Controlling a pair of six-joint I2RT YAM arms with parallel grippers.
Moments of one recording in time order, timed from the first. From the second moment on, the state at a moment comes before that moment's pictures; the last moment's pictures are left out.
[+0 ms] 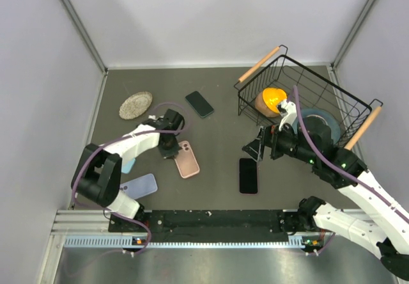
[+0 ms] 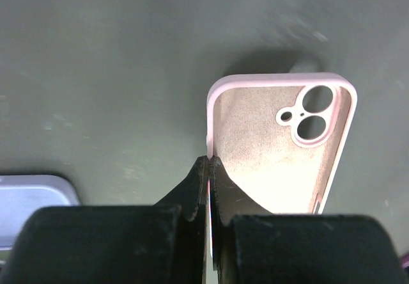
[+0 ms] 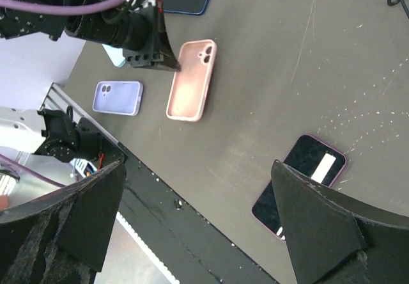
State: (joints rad) left arm -0.42 1.53 0.93 -0.71 -0.18 -0.88; right arm 0.71 0.75 0.97 -0.62 -0.13 0.50
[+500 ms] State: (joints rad) left arm -0.57 1.55 0.95 -0.63 0.02 -0.73; right arm 0.71 0.63 0.95 -0.56 -0.15 0.49
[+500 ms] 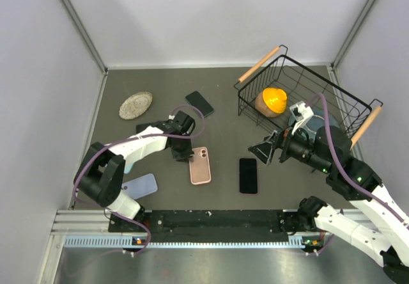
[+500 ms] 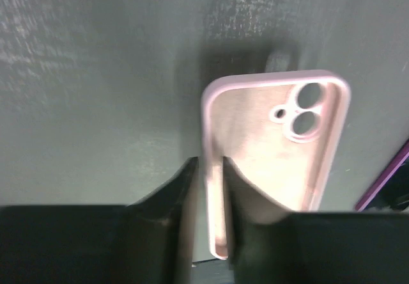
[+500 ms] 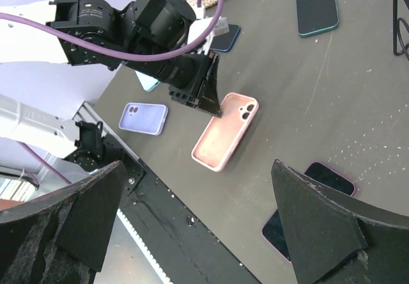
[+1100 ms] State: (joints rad) left arm -0.38 1.52 1.26 -0.85 -0.20 -0.98; right arm 0.71 0.63 0.94 -0.55 -0.16 0.49
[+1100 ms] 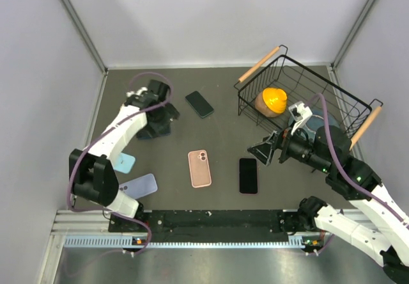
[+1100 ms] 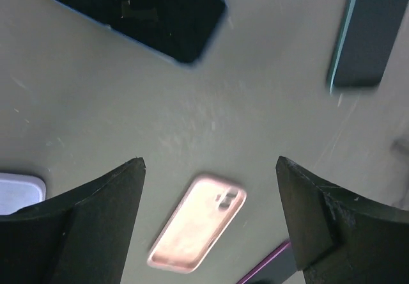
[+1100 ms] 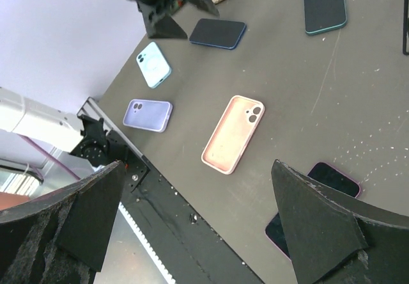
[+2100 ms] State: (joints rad) left arm -0.02 1.87 1.44 -0.95 -0.21 -1.54; right arm 0.71 0.60 0.95 -0.60 -0.14 0.50
